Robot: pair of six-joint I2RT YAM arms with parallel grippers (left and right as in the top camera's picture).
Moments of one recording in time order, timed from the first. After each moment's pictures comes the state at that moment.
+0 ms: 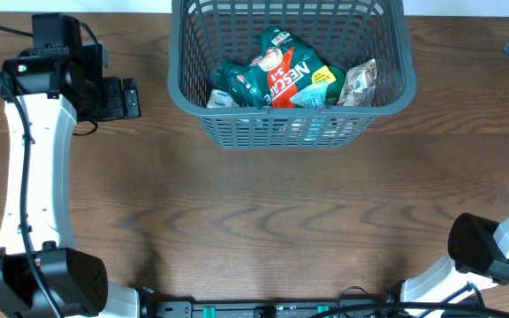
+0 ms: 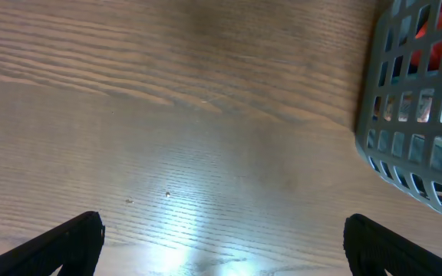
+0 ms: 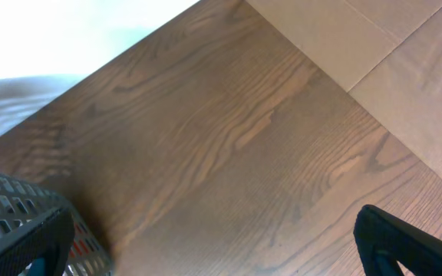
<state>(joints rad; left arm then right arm) 0.11 1.66 1.67 -1.21 0.05 -0.03 -0.30 1.86 2.64 -1.64 0.28 0.33</state>
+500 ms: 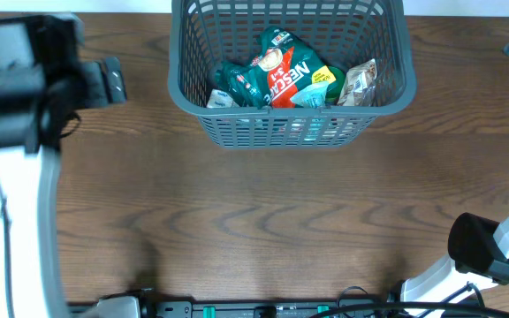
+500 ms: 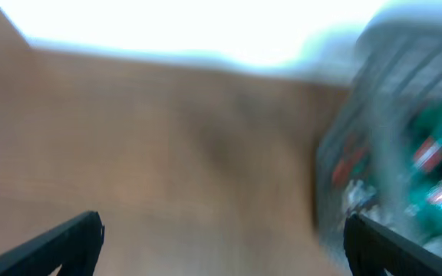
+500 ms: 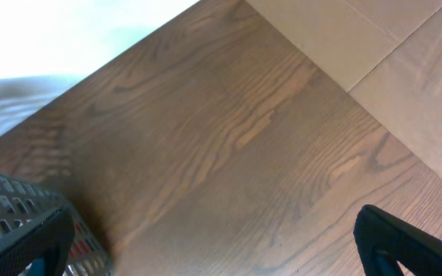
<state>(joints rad) 0.11 1.34 1.66 -0.95 0.05 -0.04 -0.30 1.86 2.64 -1.64 0.28 0.33</state>
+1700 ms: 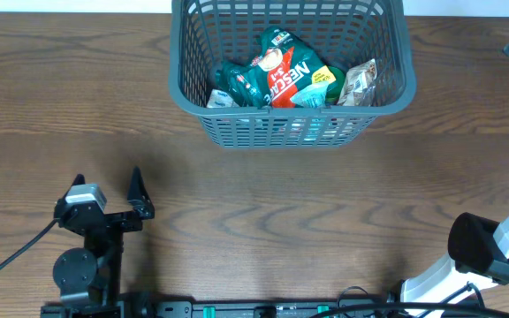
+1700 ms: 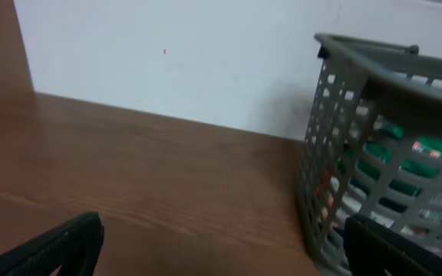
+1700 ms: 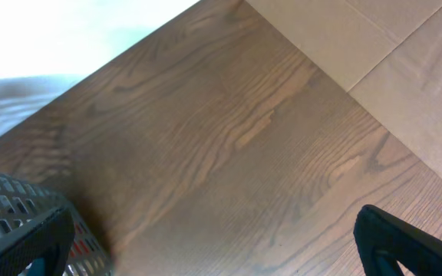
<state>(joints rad) 0.11 0.12 0.26 -0.22 0.06 -0.16 -0.30 1.86 2.64 -1.64 0.28 0.33</state>
